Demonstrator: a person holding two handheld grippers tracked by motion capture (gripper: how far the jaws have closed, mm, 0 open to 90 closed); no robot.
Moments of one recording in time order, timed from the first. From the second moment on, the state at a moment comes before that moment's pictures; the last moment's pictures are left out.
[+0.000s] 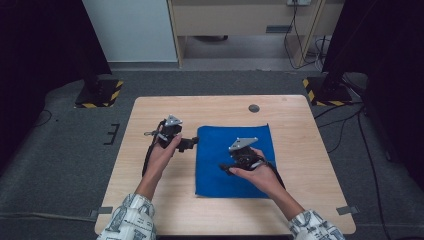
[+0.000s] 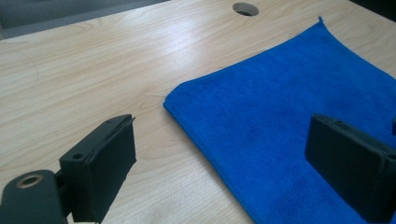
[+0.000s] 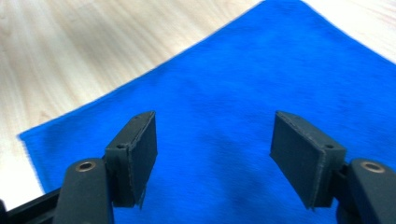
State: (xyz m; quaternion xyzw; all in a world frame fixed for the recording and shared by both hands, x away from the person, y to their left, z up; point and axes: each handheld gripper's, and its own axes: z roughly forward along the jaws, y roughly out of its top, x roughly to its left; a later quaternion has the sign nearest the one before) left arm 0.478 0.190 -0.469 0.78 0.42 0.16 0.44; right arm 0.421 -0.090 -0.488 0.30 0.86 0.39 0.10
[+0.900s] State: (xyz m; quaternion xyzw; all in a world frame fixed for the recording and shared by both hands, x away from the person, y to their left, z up) left arm 0.463 0.228 -0.483 0.78 0.44 0.15 0.41; right arm 0.365 -0.029 -0.502 0.23 0.88 0.41 0.06
